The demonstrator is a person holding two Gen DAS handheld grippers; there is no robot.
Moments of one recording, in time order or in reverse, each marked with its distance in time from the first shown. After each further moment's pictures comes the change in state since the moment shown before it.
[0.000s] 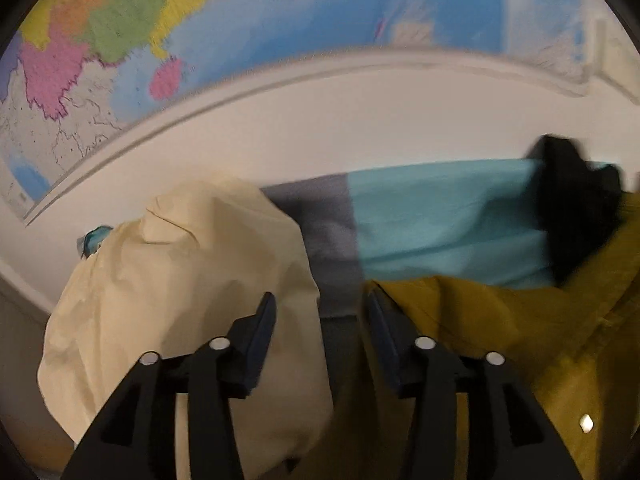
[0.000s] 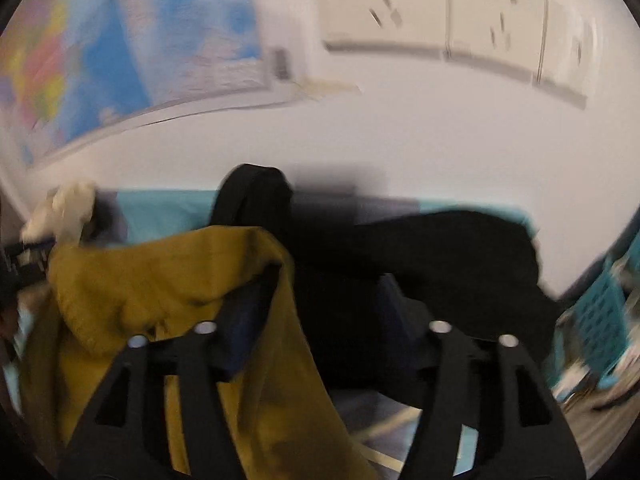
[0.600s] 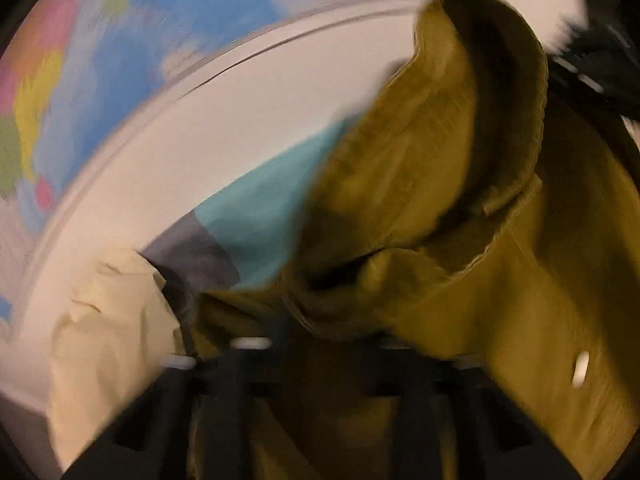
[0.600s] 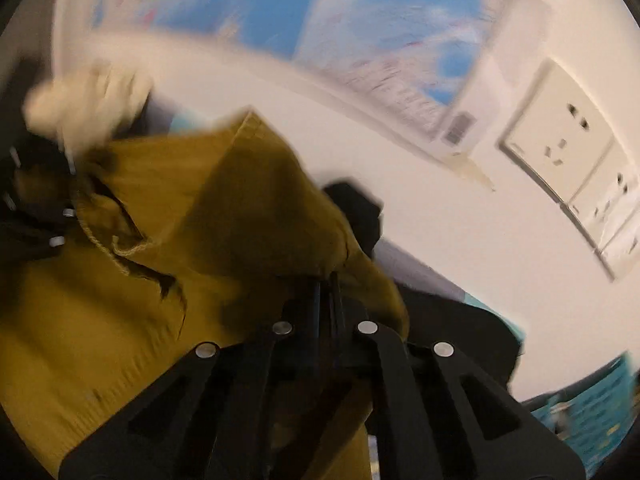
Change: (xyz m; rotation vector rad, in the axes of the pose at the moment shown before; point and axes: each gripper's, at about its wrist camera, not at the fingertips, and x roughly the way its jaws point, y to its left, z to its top) left arm 0.022 -0.088 -0.005 0.313 -0.024 -0.095; right arm 0.019 0.079 0.018 -0.401 -0.047 -0.027
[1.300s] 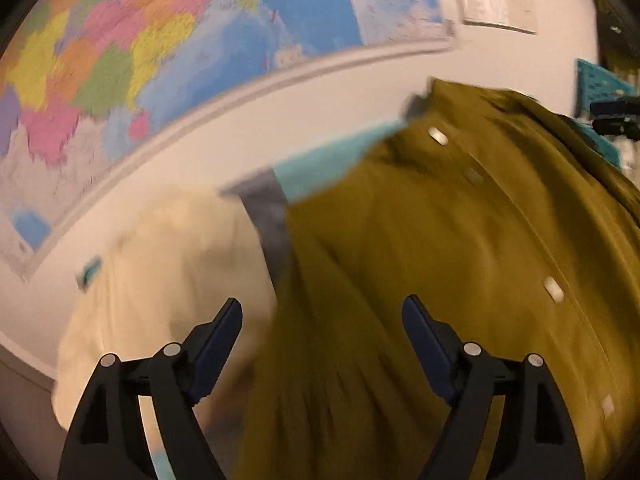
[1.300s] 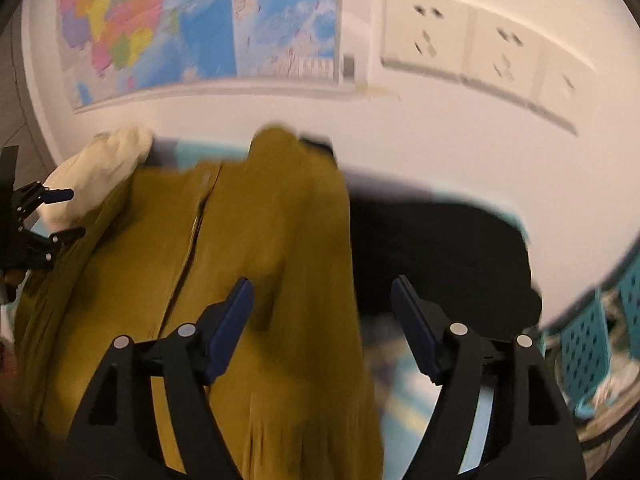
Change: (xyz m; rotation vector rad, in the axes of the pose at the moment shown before) left arm -0.079 0.033 -0.094 -0.064 -0.056 0.015; right arm -0.090 -0.037 -0.100 0.279 0.054 0.128
